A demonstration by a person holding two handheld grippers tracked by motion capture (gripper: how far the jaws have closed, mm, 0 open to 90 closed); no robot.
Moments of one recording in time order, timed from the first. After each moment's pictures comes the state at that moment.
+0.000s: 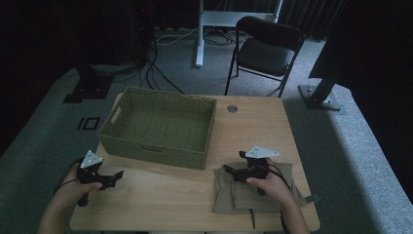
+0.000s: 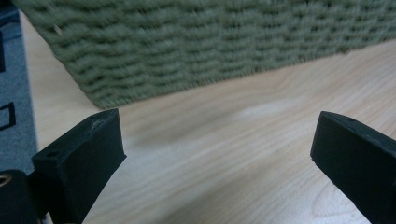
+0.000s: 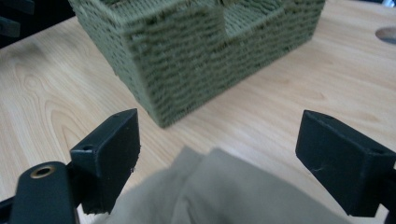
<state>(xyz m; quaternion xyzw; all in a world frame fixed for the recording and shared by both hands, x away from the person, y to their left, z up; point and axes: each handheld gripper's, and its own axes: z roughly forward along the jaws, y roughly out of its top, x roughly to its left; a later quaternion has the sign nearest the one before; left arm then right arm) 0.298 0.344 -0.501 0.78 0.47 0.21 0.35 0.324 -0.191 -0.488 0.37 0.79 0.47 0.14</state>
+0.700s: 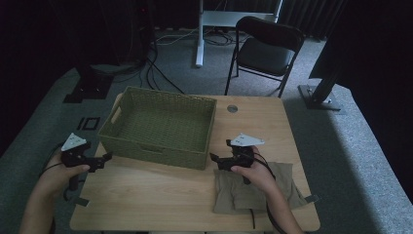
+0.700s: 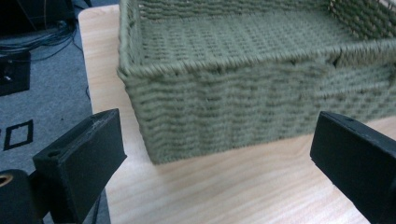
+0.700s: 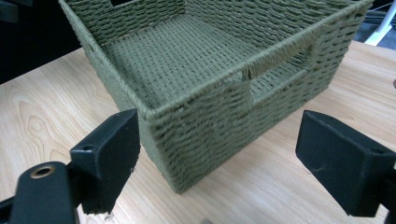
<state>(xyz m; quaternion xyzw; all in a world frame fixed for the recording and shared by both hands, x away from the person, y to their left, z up) 0.324 0.370 -0.452 0.74 0.49 0.23 0.39 0.346 -0.144 -0.461 0.36 0.78 0.49 0.15</state>
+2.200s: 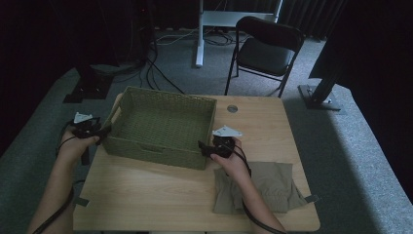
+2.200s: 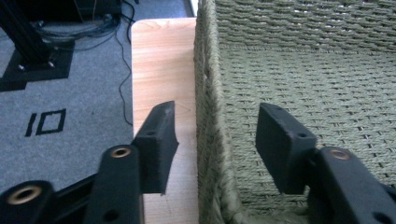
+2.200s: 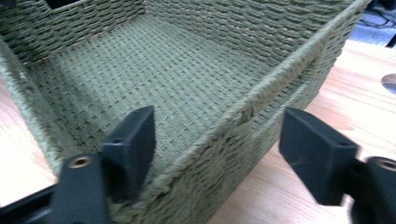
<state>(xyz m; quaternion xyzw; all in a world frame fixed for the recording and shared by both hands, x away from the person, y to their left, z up) 0.408 0.374 -0.464 0.69 0.57 0.26 0.37 0.379 -0.091 -0.473 0.42 0.76 0.45 0.19</state>
